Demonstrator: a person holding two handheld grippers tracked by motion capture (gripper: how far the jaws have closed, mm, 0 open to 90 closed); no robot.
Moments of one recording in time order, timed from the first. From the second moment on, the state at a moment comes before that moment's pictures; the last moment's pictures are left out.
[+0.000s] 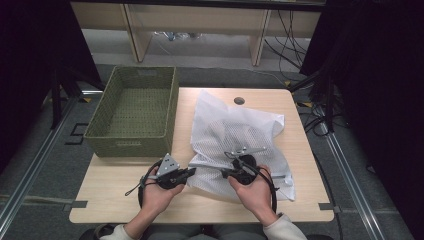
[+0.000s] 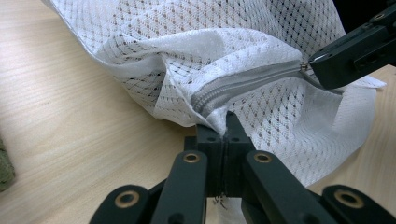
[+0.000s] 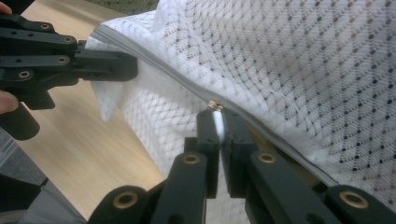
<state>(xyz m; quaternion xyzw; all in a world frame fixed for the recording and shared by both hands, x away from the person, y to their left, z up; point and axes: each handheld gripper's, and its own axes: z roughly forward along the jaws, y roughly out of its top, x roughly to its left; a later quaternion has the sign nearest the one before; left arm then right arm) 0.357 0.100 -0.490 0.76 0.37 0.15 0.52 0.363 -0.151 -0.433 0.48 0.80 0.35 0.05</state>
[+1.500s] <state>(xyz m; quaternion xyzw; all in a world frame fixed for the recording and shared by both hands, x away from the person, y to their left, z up) 0.360 0.105 -0.492 0.76 0.38 0.15 0.51 0.361 -0.166 -0.434 0.48 0.81 0.34 0.07</state>
